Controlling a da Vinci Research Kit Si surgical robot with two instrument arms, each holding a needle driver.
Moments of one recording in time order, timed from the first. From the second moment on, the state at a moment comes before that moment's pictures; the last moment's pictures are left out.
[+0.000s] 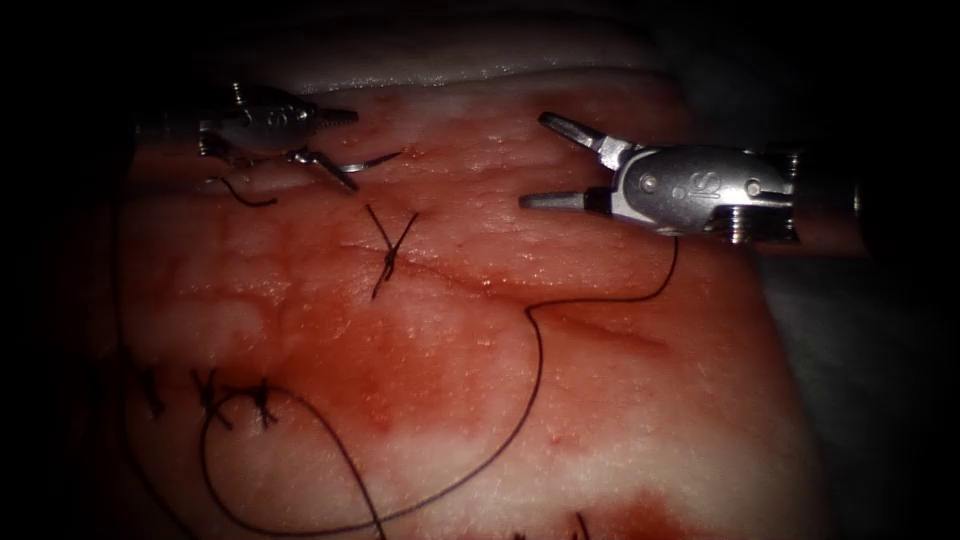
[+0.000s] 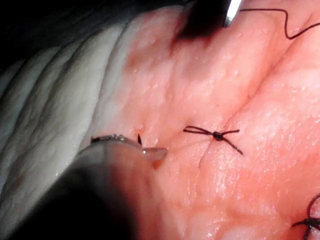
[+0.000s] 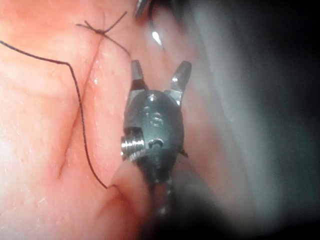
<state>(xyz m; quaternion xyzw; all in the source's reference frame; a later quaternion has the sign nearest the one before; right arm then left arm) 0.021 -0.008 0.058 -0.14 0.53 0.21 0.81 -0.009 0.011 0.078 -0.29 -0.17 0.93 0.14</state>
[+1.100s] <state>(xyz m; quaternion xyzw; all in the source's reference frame) 0.021 -0.008 0.058 -0.08 0.51 0.22 0.82 -0.011 0.013 0.076 -0.25 -0.13 0.95 0.08</state>
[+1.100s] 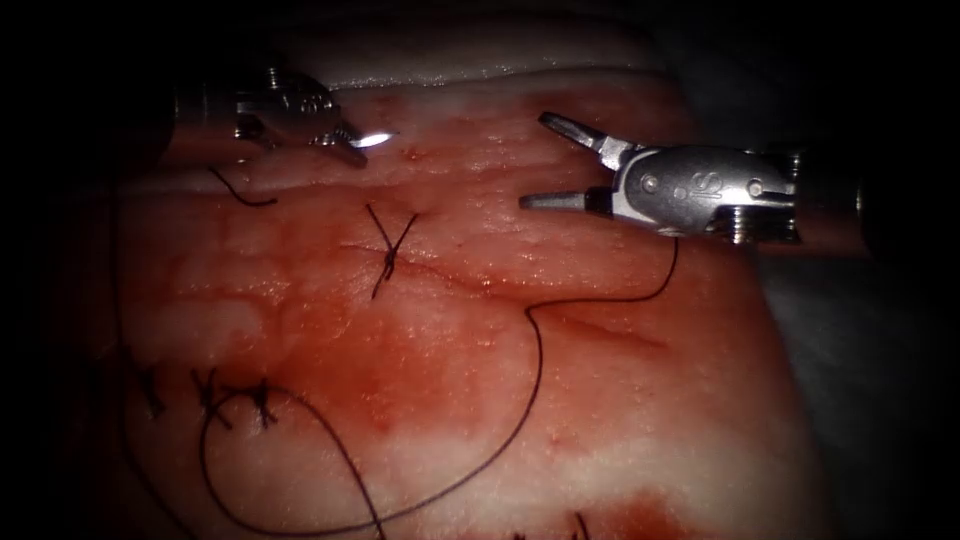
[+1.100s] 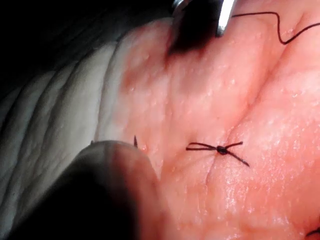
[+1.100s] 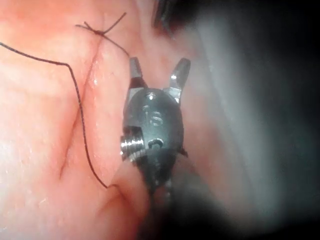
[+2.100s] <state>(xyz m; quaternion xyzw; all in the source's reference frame) 0.019 -0.008 0.059 0.29 0.57 0.48 0.60 -0.015 0.004 0.061 -0.64 0.04 0.73 -0.22</state>
